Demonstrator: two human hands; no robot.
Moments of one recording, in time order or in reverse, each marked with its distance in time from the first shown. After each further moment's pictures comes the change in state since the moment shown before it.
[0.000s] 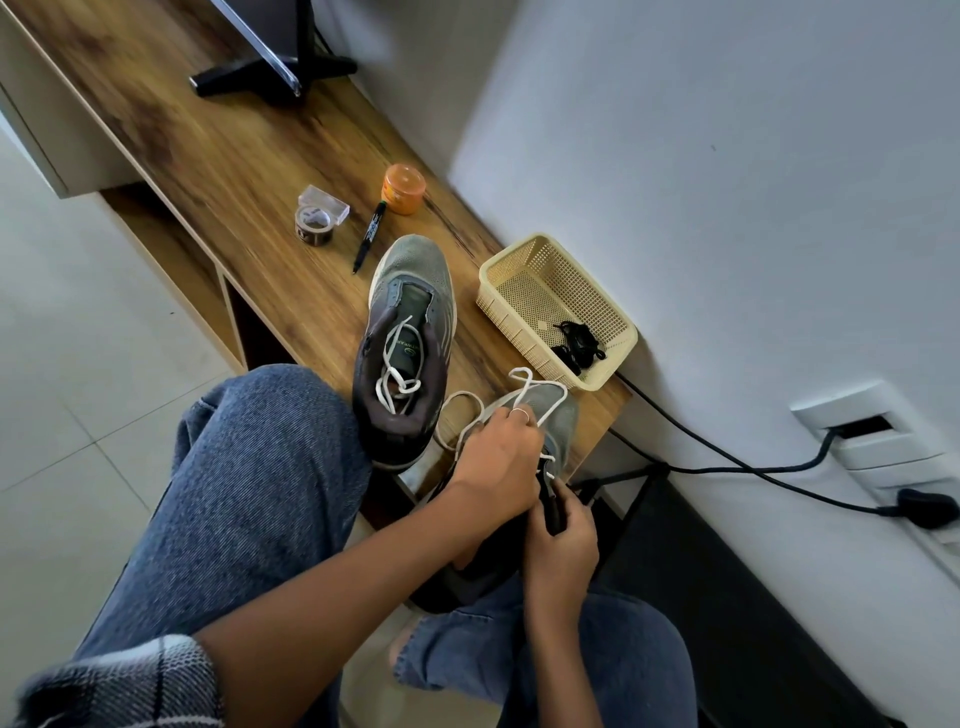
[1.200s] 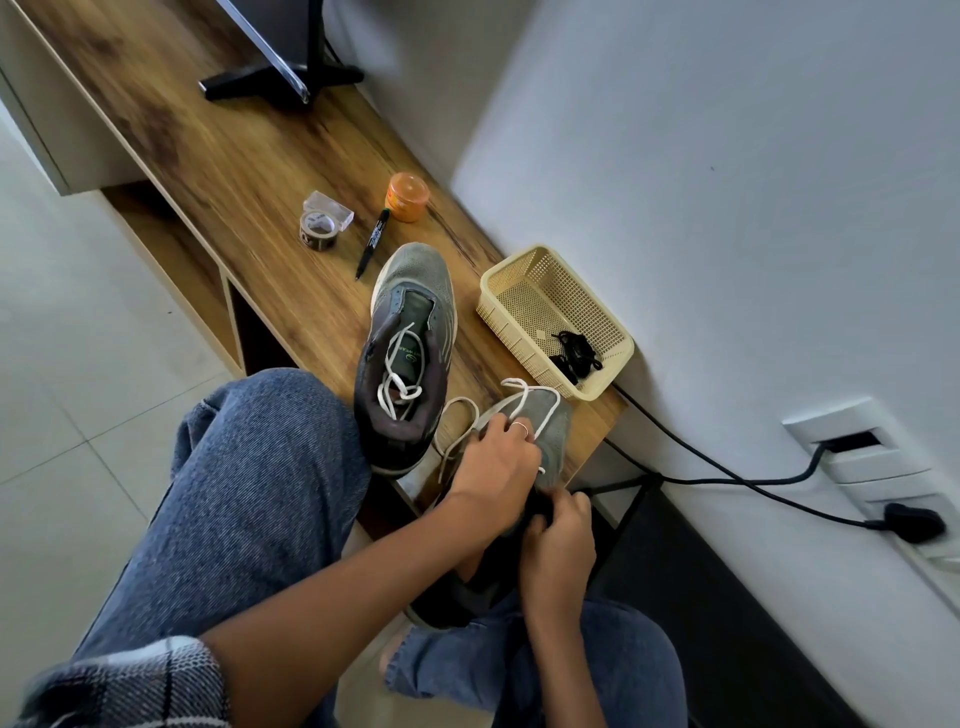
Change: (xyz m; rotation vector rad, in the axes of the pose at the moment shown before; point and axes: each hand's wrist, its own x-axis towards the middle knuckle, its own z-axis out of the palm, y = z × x) left_hand 0.002 -0.005 0.012 0.164 -0.023 0.039; right_hand 0.010 0.000 0.002 -0.372 -0.035 -0.160
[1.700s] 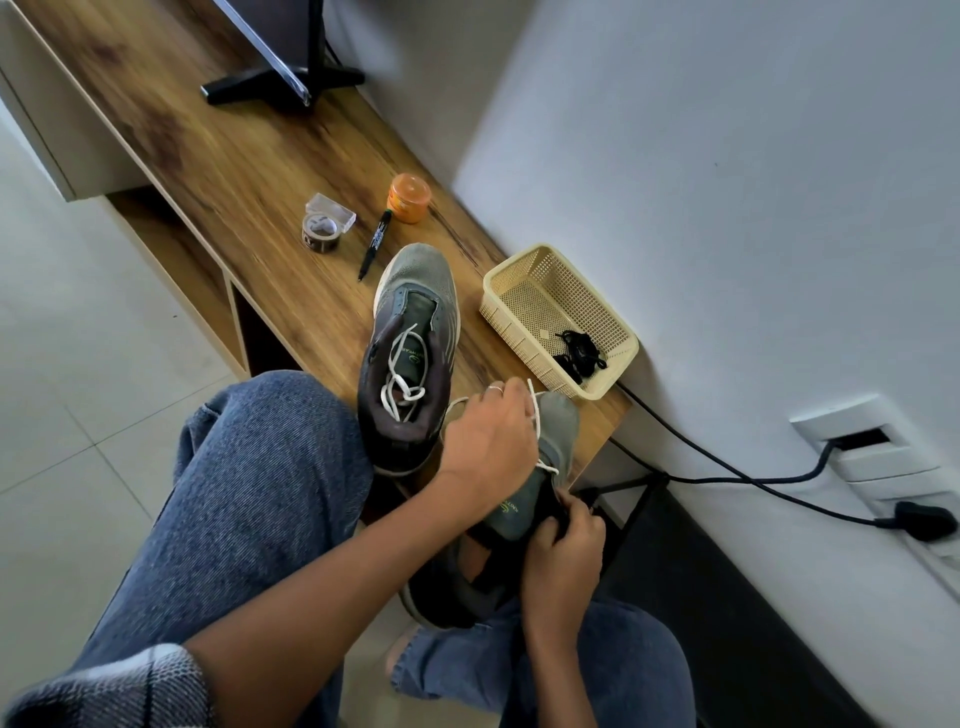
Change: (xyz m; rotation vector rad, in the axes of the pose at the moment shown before) left_hand 0.001 -0.007 -0.030 -0.334 0.294 -0.187; right_hand -0.015 -0.004 -0.002 0.168 0.088 0.112
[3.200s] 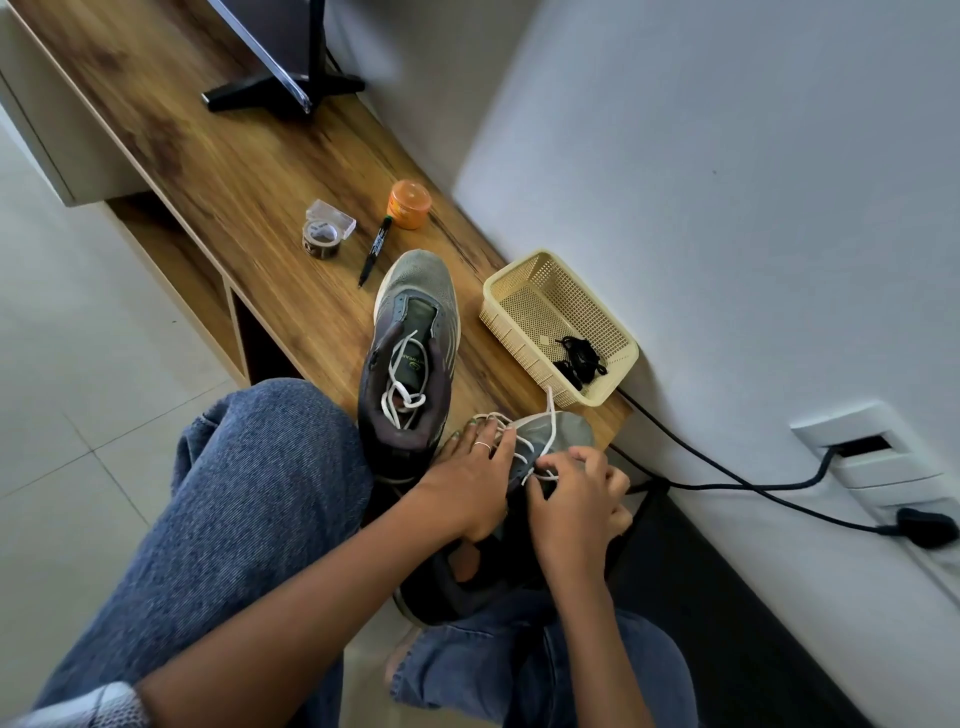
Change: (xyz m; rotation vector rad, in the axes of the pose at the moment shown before) left_hand -0.014 -0.024 0.001 0.308 -0.616 0.036; right_hand 0.039 -0.038 -0.009 -0.535 -0.180 -0.188
